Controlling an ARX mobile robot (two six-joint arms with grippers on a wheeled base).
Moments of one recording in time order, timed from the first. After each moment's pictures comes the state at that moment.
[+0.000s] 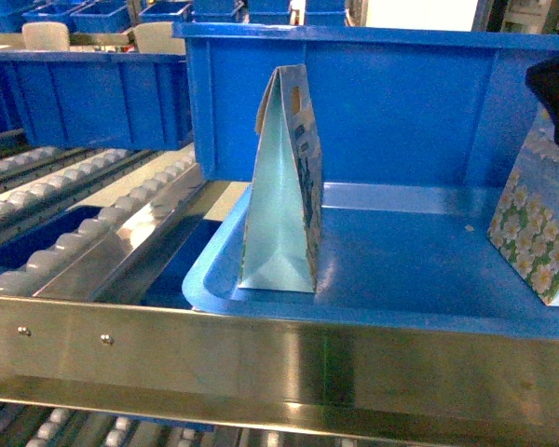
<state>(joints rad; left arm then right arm) 0.03 0.72 0.27 0.63 0.11 -0.02 0.15 1.43 0.66 0.64 0.00 -0.07</state>
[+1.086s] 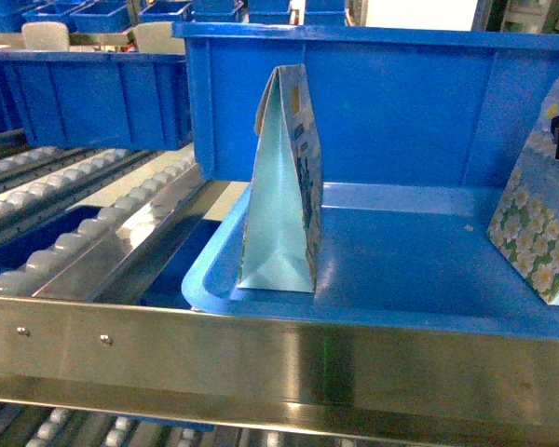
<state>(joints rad) 0.03 0.72 0.27 0.63 0.11 -0.02 0.10 1.55 0.68 0.64 0.02 -0.02</state>
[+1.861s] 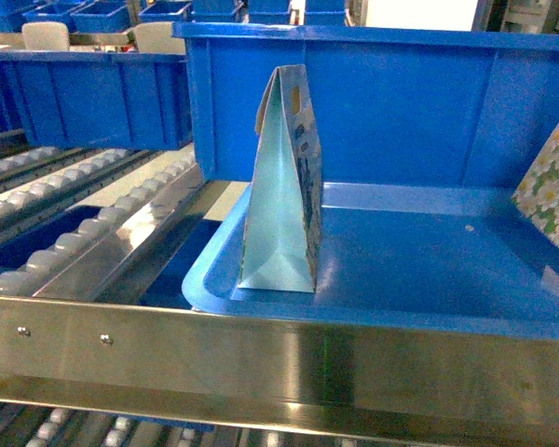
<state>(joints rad) 0.03 0.72 0.27 0.63 0.11 -0.02 0.10 1.38 0.54 0.77 0.02 -0.02</state>
